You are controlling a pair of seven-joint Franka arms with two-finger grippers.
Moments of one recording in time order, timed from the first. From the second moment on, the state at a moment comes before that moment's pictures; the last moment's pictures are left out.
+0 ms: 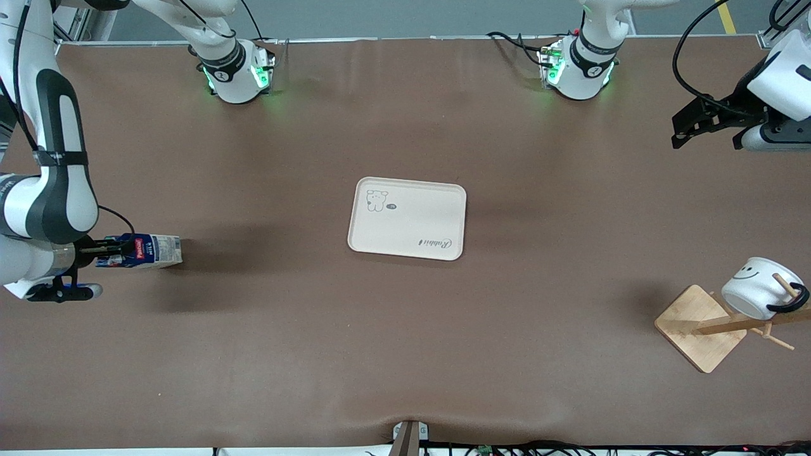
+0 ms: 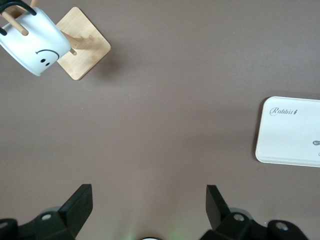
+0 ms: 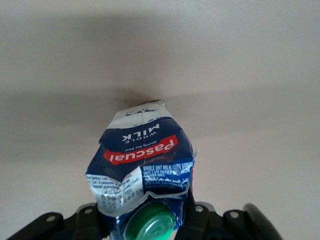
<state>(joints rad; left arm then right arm) -0.01 -0.04 -0.12 -1.52 0.00 1.47 -0.10 -0.14 0.53 -0.04 -1.51 -0.08 1.68 -0.17</state>
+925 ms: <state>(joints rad) 0.02 -0.04 -0.11 -1.52 0.03 1.50 -0.10 -0.16 0.53 -0.04 -1.52 -0.05 1.67 -0.14</state>
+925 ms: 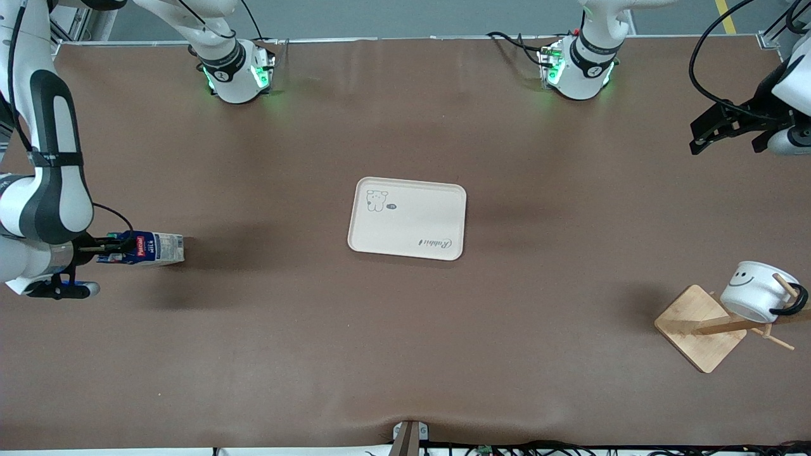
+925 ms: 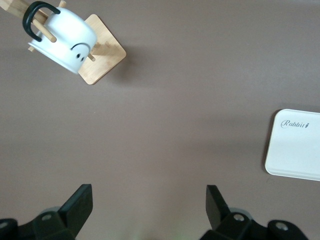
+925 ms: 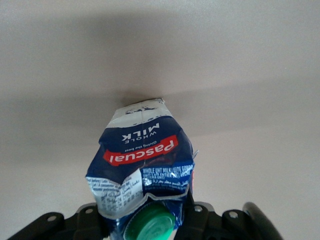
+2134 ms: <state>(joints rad) 0.07 -0.04 -0.11 -1.52 0.03 1.51 -0.10 -0.17 0.54 -0.04 -1.54 -0.04 1.68 -0.14</state>
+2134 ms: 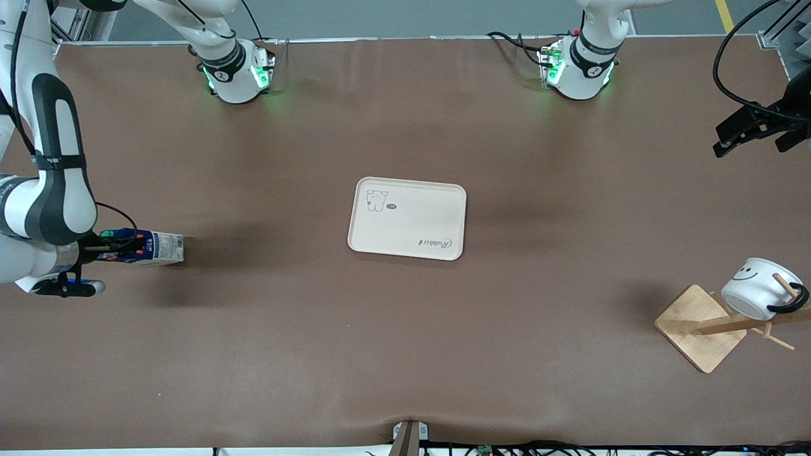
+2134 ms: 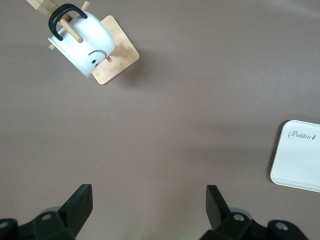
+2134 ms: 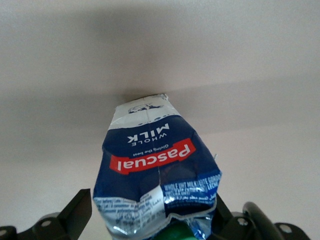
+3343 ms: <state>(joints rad) 0.07 -0.05 -0.11 -1.52 0.02 1.51 -0.10 -0.12 0.53 -0.01 -1.28 -0.04 1.69 -0.14</state>
